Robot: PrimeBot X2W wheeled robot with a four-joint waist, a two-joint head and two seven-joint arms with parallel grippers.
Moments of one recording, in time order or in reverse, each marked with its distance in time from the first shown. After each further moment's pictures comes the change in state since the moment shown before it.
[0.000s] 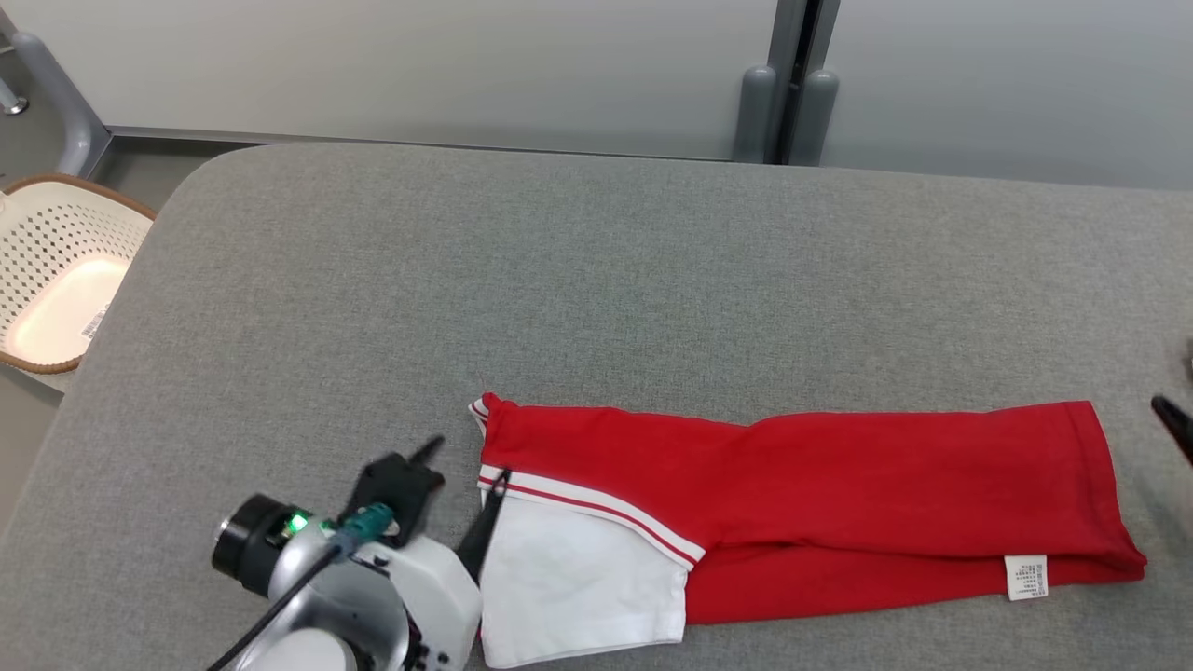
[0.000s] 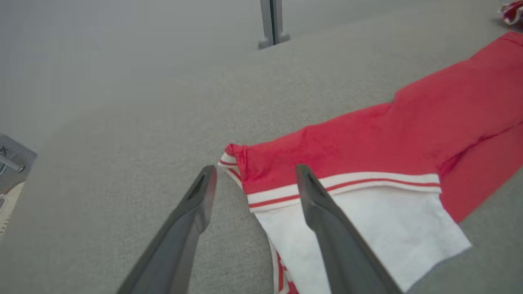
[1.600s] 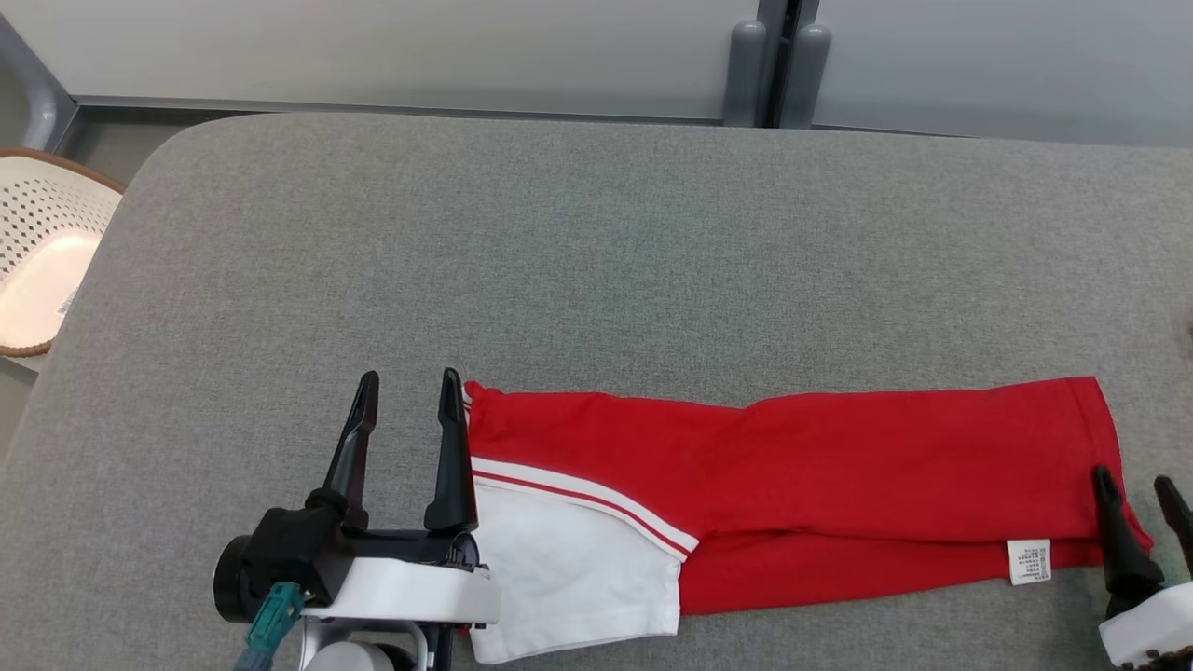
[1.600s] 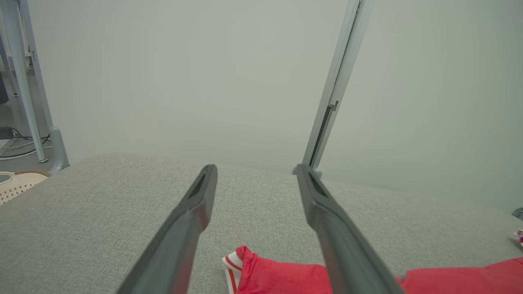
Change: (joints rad) left arm 0.194 -0.440 0.492 0.044 0.145 -0.035 -0.545; right arm 0.432 0.596 -0.910 0.095 -0.362 0.000 -0.003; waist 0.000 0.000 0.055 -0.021
